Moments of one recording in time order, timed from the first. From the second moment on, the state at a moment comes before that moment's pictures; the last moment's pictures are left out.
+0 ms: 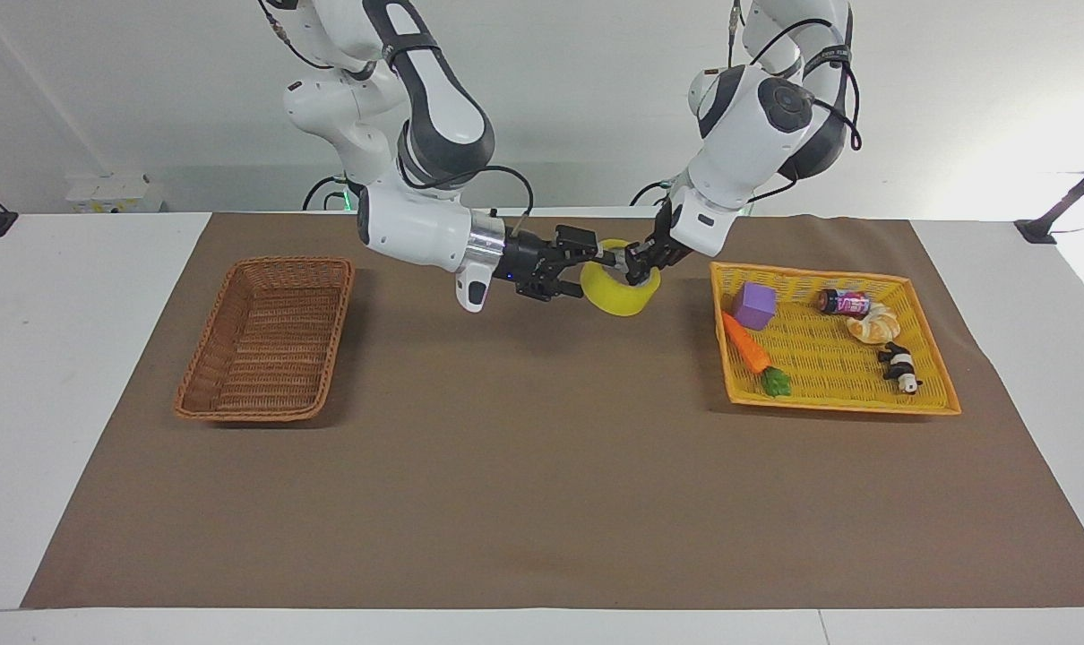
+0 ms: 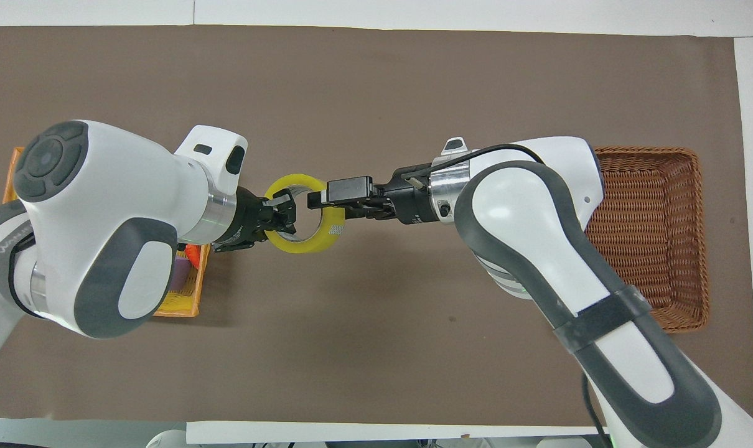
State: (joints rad) left arm -0.33 -0.05 -0.20 -1.99 -0.36 1.98 -0.75; right arm 0.54 0.16 -0.08 -1.94 1.35 2.12 -0.29
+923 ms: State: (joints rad) left arm -0.33 -0.06 -0.20 -1.99 -0.37 1.98 -0.76; right arm 0.53 0.16 -0.08 -1.94 1.35 2.07 -0.35
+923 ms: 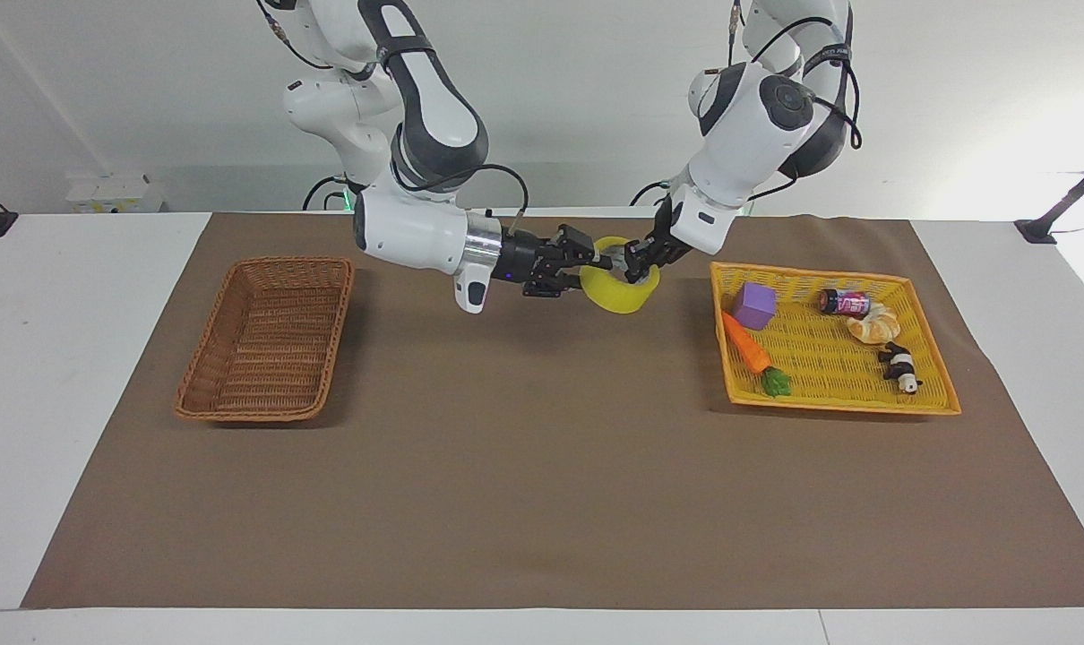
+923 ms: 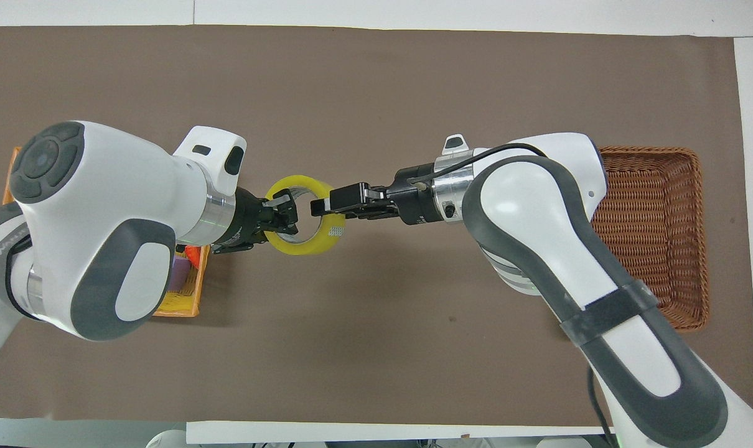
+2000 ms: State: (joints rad) left arm 0.18 -0.11 -0.14 -1.73 -0.07 1.51 -0.13; right arm 0.06 0.16 -0.10 -1.94 1.10 1.65 -0.52
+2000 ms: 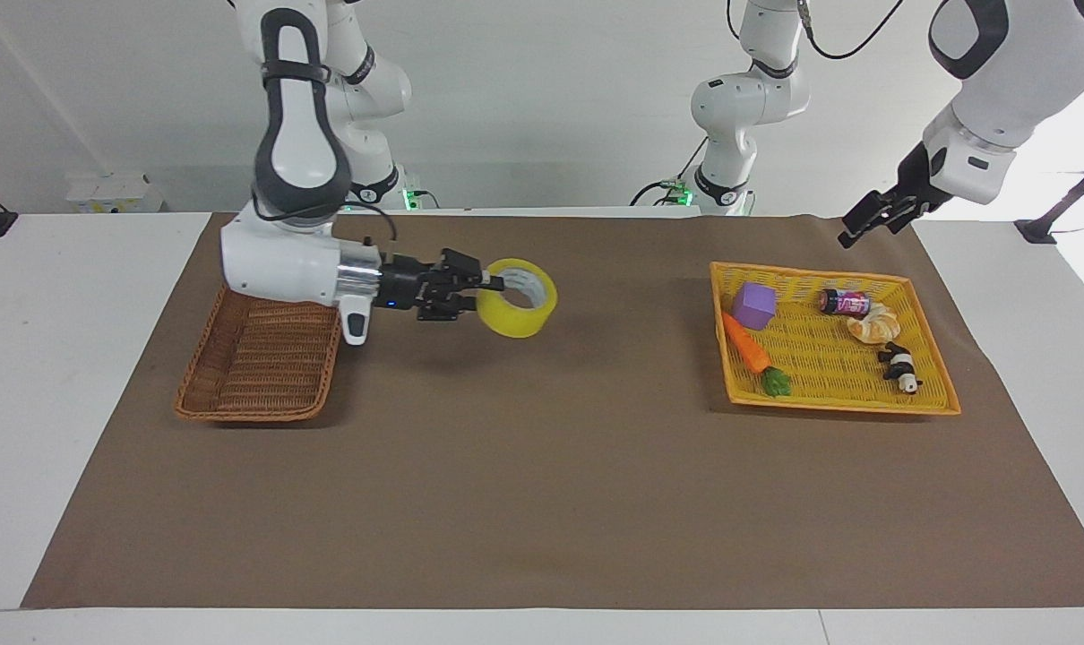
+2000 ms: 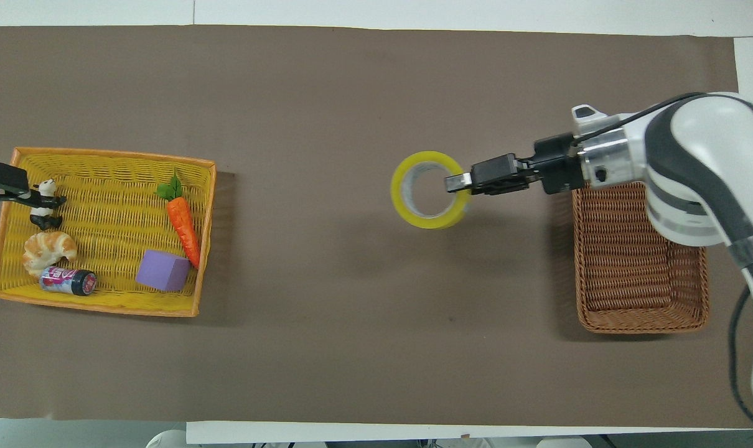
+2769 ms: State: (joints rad) left arm 0.26 -0.11 -0.16 -1.73 -0.06 1.50 -0.05; right arm -0.40 0.17 -0.10 -1.93 0.67 1.57 -0.66
